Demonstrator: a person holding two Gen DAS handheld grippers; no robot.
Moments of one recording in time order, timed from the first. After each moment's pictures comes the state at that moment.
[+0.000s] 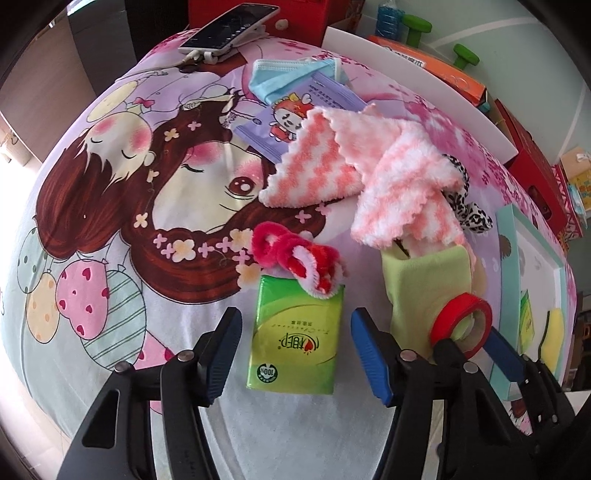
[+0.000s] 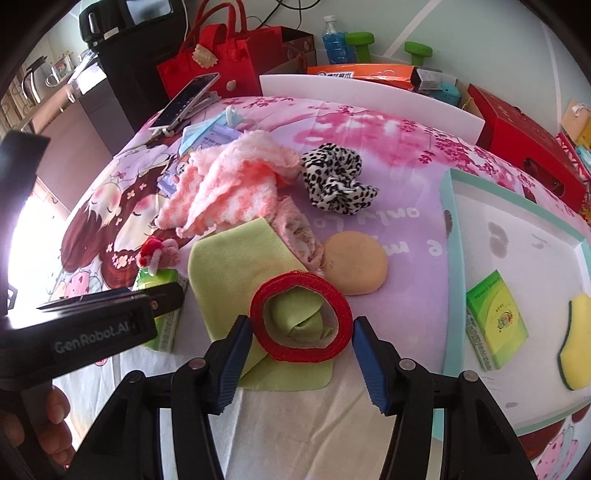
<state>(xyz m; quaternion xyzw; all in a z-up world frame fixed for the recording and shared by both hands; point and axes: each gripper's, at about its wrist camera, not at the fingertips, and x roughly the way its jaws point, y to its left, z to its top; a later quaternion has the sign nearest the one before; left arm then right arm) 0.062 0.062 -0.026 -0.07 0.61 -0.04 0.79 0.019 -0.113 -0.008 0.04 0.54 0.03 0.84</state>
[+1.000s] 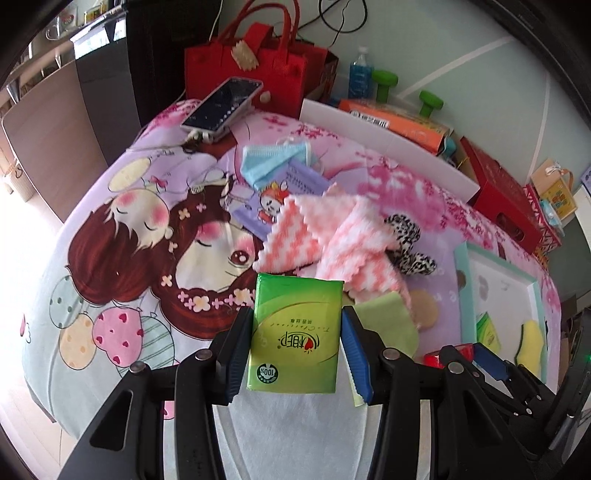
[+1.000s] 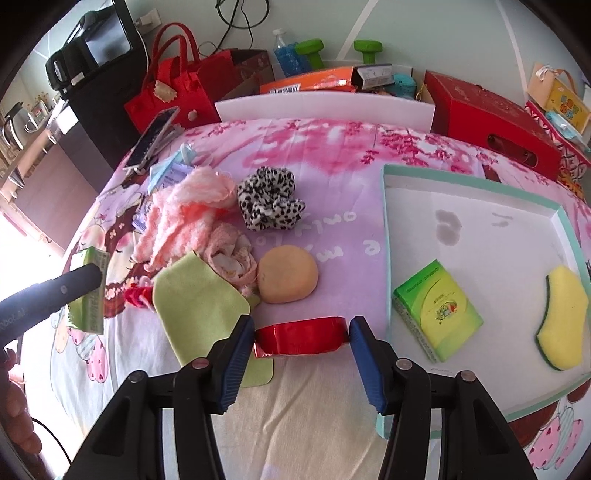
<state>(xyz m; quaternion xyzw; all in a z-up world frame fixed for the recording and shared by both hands) 0.048 0.064 0.038 -0.06 0.52 -0.06 0.85 0.010 -0.165 0.012 0.09 0.52 -0.01 0.85</state>
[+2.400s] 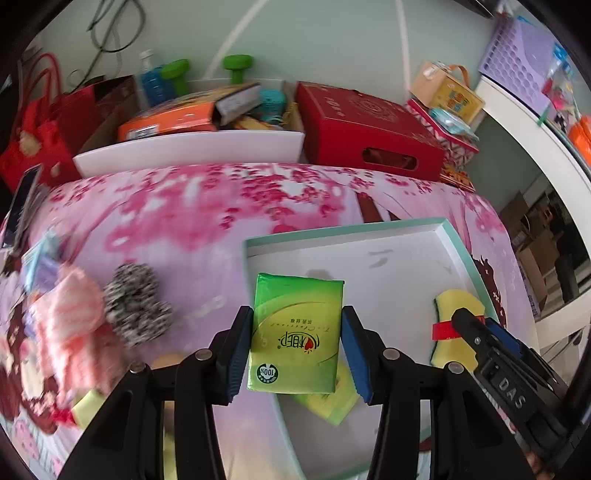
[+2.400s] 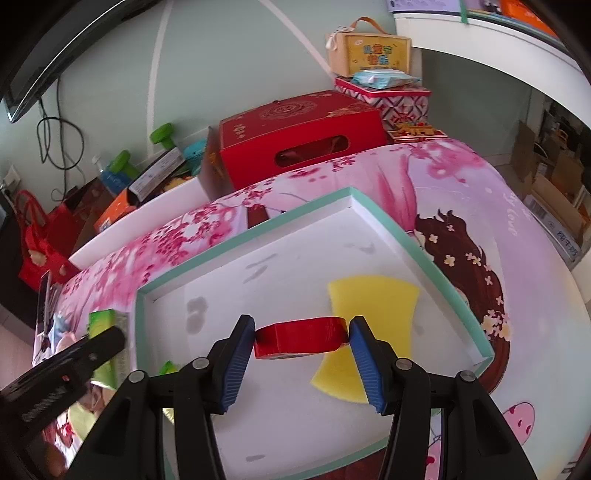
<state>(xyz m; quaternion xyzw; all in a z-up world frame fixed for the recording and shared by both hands) 0.068 -0.174 0.041 0.05 0.50 -0.27 0.82 -0.037 -0.371 0.036 0.22 0.43 -0.26 0.84</state>
